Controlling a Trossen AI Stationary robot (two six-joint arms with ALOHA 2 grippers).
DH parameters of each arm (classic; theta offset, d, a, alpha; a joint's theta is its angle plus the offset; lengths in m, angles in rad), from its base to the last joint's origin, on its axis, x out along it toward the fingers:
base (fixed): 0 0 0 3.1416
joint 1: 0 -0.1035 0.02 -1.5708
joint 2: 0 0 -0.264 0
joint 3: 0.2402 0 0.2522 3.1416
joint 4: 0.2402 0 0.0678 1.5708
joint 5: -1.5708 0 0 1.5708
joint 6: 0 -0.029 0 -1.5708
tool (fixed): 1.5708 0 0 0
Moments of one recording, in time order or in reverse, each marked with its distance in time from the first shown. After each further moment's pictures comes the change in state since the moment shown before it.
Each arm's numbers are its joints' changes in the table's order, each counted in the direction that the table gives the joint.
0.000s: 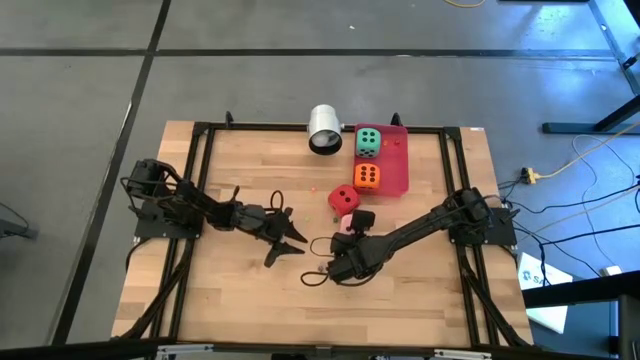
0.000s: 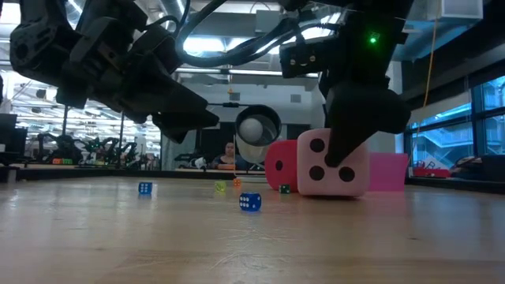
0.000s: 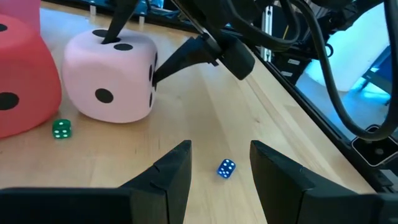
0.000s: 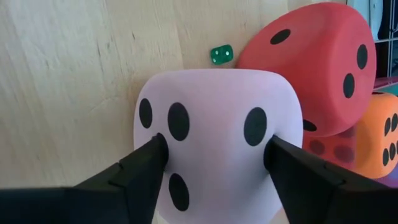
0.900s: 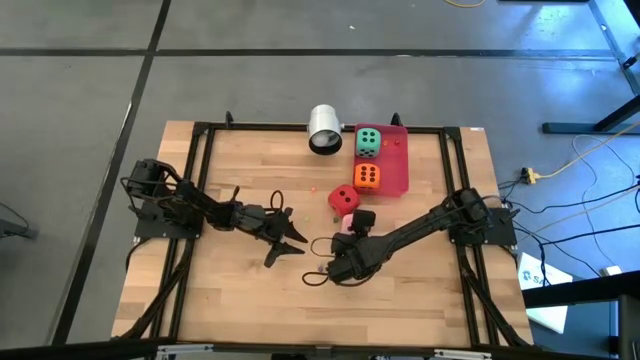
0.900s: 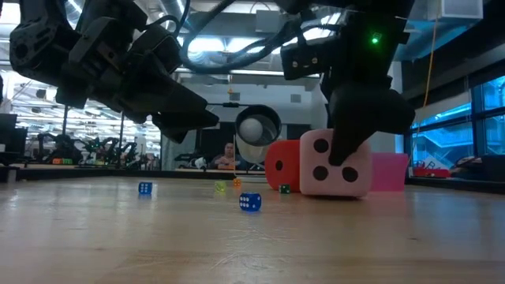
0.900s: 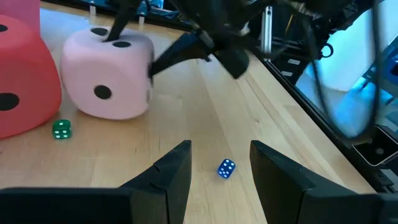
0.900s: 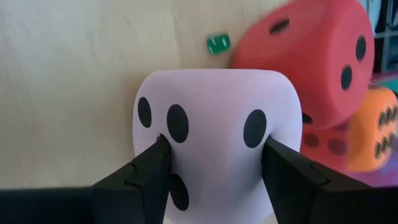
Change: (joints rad) left arm 0.000 0.000 0.000 0.000 0.001 -0.002; right arm 0.001 -0.006 0.021 0.065 -0.003 -0.002
